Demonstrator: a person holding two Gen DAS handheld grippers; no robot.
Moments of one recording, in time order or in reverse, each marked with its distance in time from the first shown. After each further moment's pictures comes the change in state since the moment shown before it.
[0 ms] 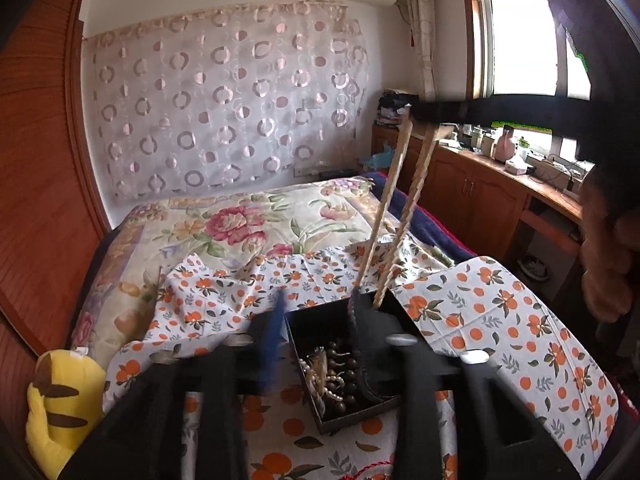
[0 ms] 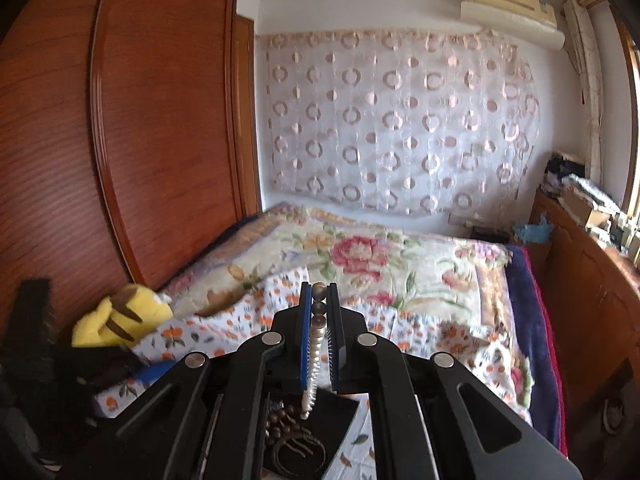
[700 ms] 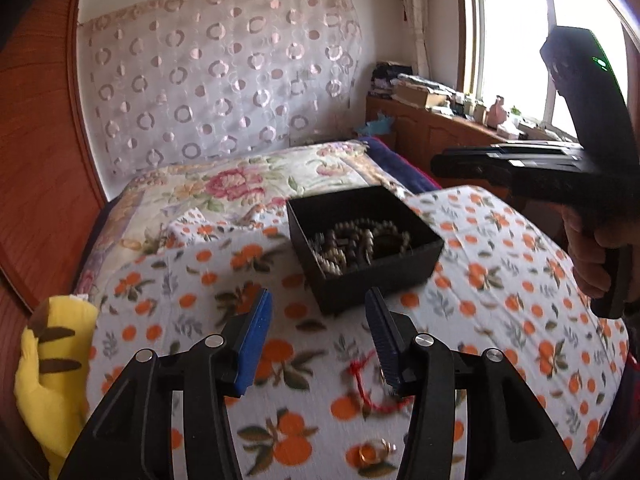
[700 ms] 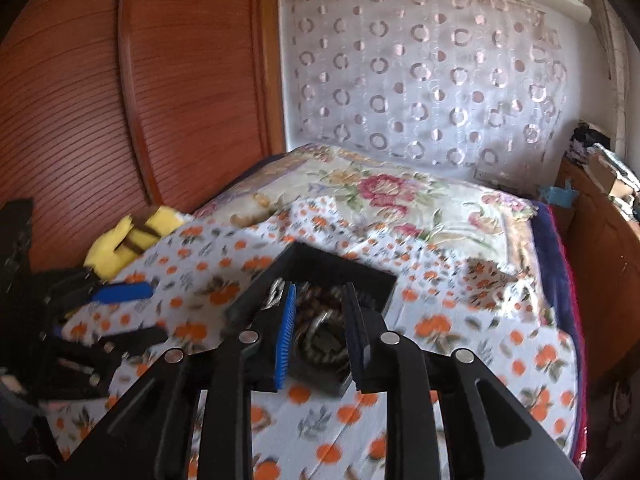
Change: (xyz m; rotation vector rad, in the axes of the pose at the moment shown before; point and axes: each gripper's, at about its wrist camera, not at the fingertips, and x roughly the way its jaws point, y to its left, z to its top) left arm -0.027 0.002 -0.104 0.022 0.105 -0.017; right arm -0.003 0.022 -0.127 -0.041 0.152 0.103
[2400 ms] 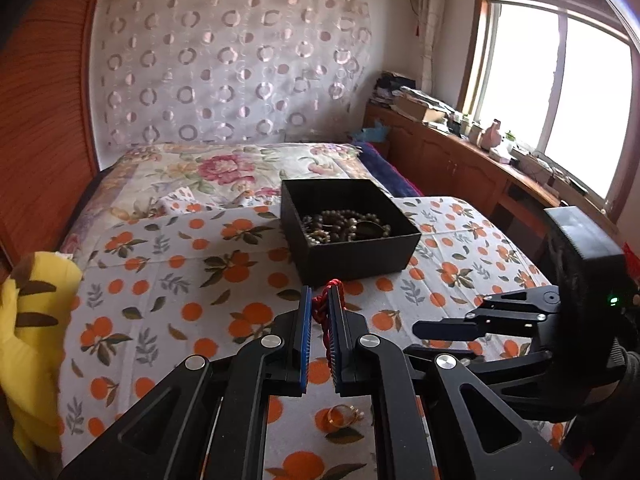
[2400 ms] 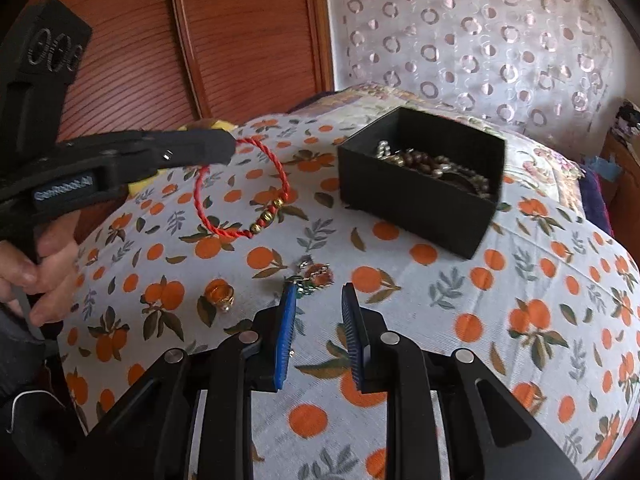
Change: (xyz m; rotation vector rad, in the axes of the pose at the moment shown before) left arm -0.030 0.006 -0.019 -0.141 -0.017 -0.066; right arm 0.020 0.073 -0.099 -0.057 0.186 0.140
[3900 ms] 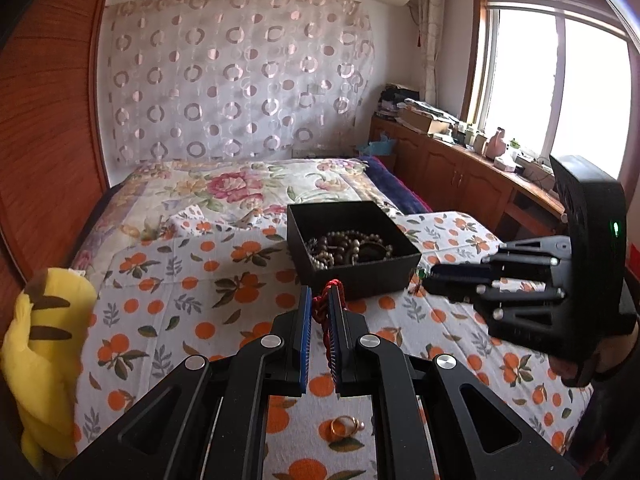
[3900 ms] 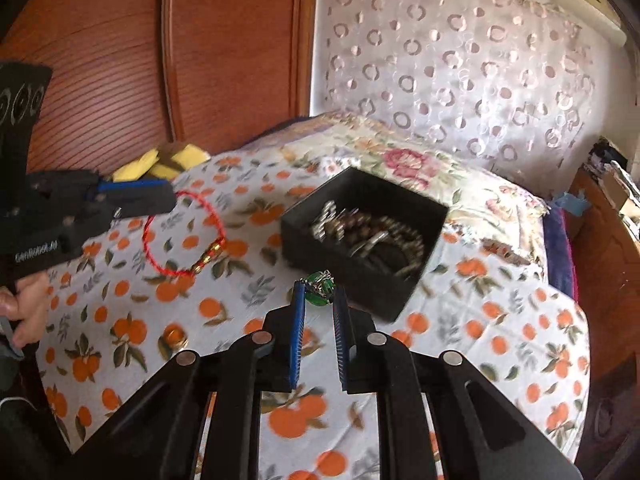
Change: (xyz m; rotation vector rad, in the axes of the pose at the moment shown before) left arm -0.008 -0.006 0.013 0.027 -0.055 0.035; right arm -0.042 -0.028 0.044 -0.057 -0.089 -0.148
